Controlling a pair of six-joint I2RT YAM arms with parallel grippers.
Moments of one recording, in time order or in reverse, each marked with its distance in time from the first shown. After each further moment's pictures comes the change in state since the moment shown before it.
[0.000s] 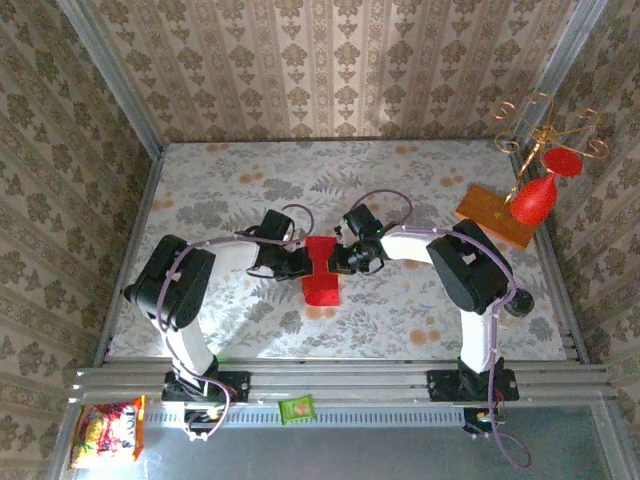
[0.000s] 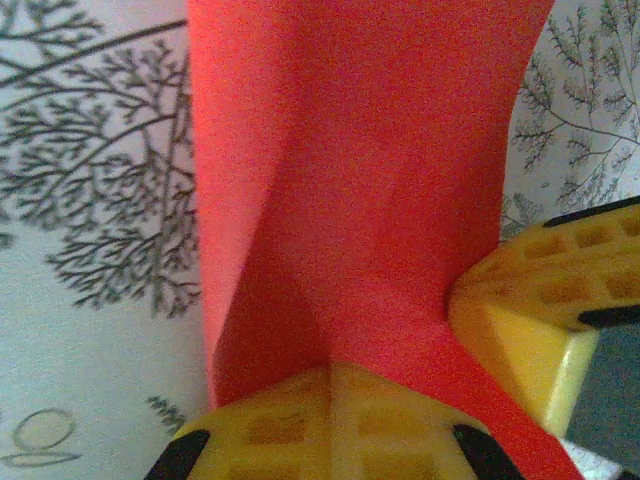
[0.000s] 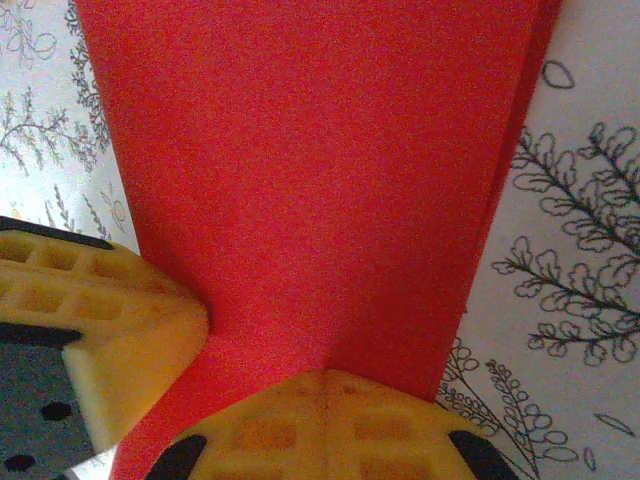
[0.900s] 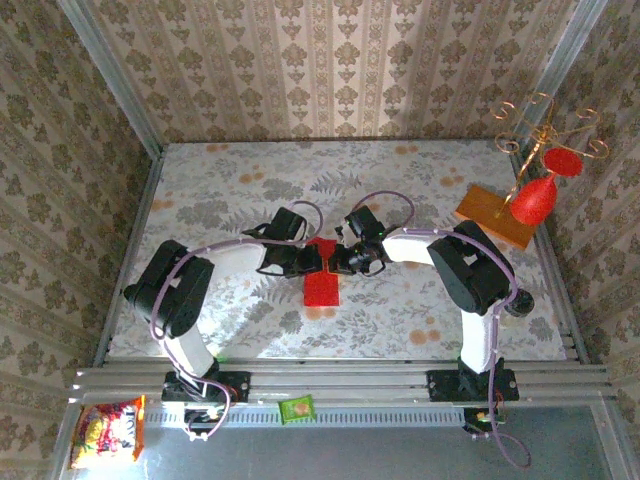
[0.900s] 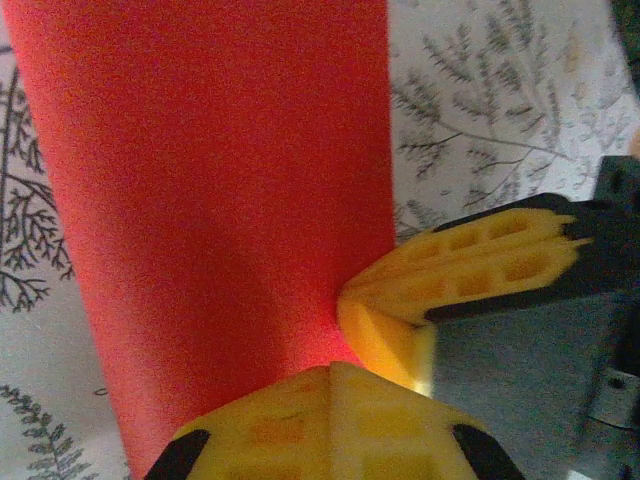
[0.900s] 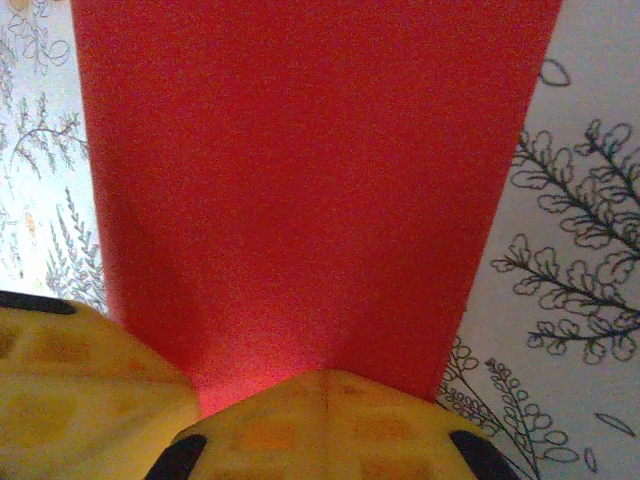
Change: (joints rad) left arm -0.101 -0.026 0.057 -0.013 -0.067 -0.097; right arm 0.000 -0.011 -0.026 0.054 -0.012 0.018
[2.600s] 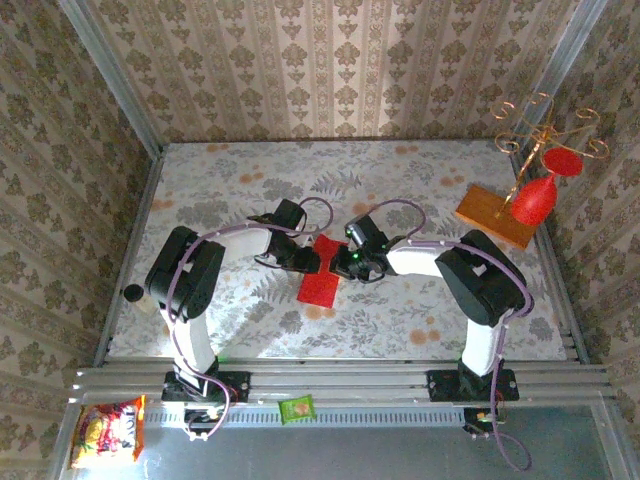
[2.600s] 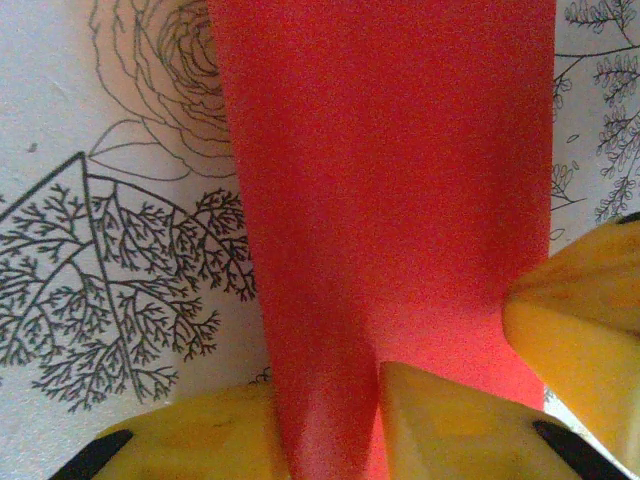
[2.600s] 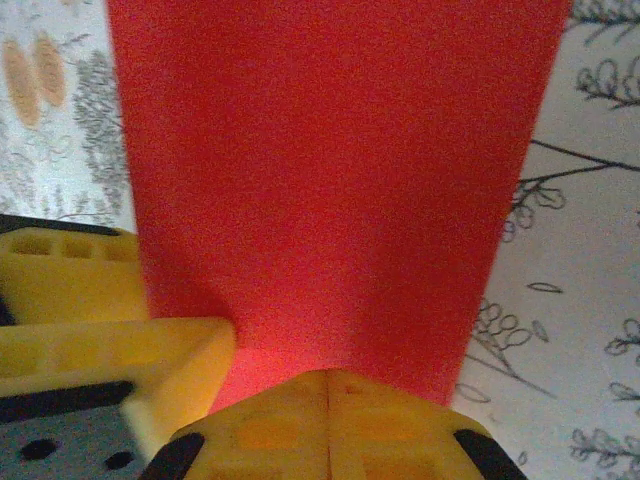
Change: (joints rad) left arm 0.044 0.144 0.151 -0.221 -0.040 0.428; right arm 0.048 -0.100 -0.127 0.152 0.138 0.327
